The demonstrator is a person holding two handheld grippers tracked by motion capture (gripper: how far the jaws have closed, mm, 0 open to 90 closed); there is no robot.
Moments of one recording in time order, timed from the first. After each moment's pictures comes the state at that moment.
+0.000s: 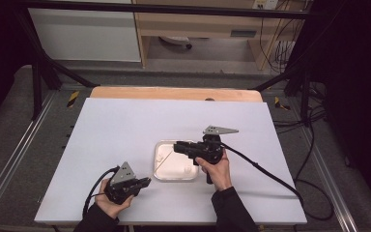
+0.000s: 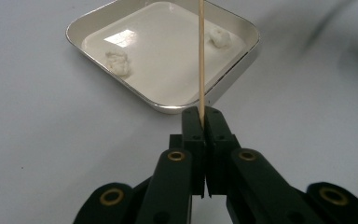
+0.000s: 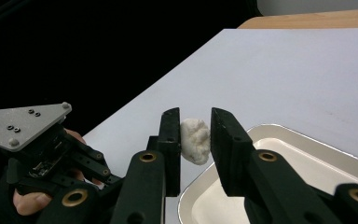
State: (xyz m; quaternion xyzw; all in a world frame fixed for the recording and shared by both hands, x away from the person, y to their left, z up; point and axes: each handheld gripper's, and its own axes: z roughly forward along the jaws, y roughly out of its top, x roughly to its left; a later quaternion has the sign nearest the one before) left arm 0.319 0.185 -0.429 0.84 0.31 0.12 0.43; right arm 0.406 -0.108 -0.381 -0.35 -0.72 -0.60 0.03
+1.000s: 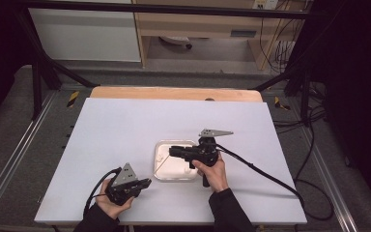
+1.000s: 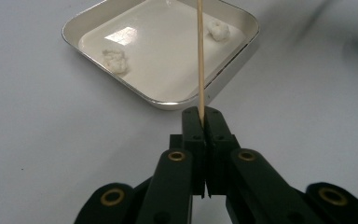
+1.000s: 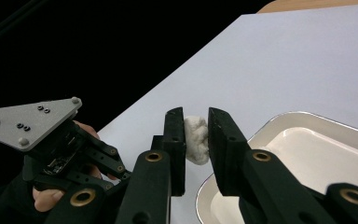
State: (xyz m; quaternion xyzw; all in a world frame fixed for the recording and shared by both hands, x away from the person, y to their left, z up) left arm 0.317 0.182 -0.431 0.85 0.30 0.13 0.42; right arm 0.406 -0.099 -0.394 -0.34 -0.72 -0.60 0.07
